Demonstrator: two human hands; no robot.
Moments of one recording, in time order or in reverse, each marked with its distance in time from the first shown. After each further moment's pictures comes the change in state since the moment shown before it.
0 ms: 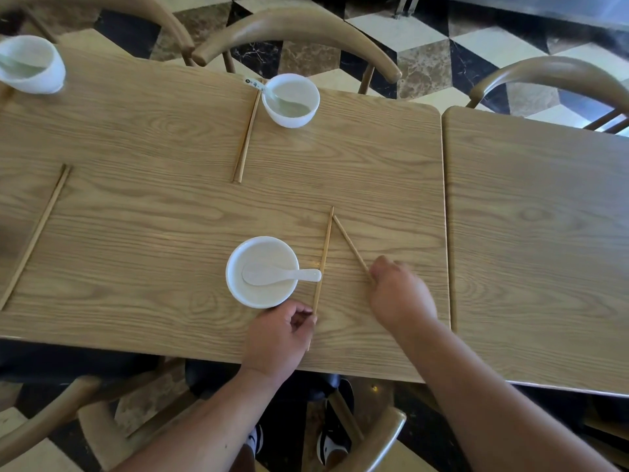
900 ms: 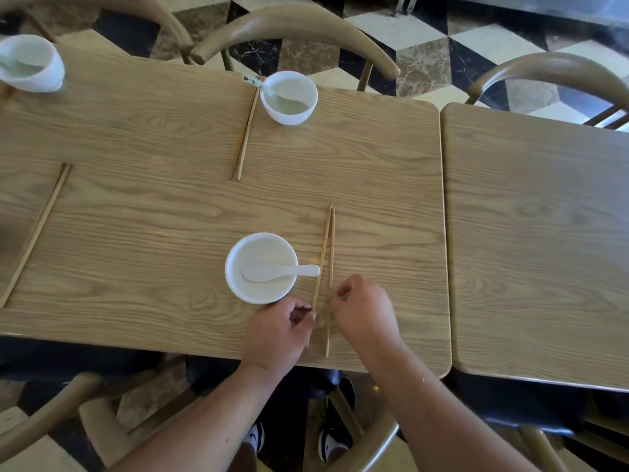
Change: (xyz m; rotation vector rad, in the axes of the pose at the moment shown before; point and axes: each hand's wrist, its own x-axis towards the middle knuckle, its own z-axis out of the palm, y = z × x) left_hand 0.001 -0.002 0.002 0.007 0.007 0.016; right_hand -0.031 -0.033 0.040 0.320 -0.045 0.083
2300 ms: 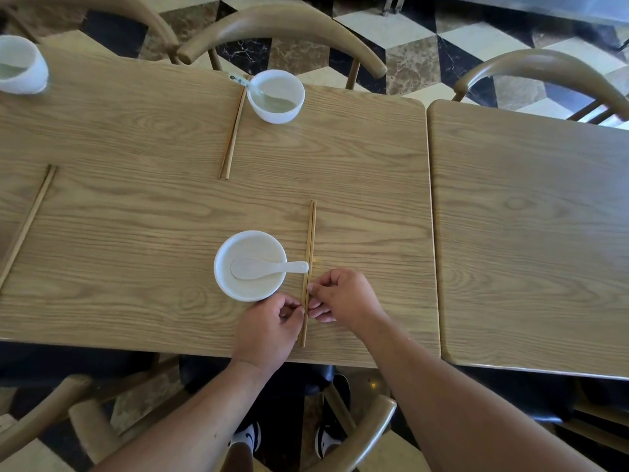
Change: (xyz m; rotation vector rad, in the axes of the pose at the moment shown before) left_hand 0.003 0.001 0.000 0.017 0.032 -0.018; right_hand 0.029 0.009 0.006 0.579 -0.321 0.103
